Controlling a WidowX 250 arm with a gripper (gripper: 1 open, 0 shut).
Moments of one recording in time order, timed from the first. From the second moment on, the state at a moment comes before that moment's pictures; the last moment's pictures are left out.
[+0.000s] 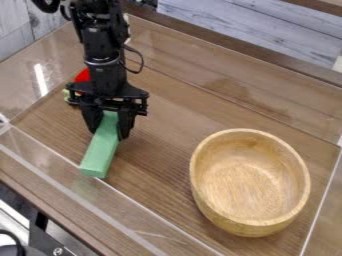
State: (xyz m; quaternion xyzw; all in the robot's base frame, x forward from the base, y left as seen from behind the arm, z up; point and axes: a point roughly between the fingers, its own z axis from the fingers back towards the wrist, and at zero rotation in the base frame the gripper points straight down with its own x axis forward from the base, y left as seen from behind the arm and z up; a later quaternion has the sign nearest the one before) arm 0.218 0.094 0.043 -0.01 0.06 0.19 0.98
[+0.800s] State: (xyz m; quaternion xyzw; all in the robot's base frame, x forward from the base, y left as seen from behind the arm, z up) arm 0.213 0.062 0.053 -0.02 0.08 0.16 0.98
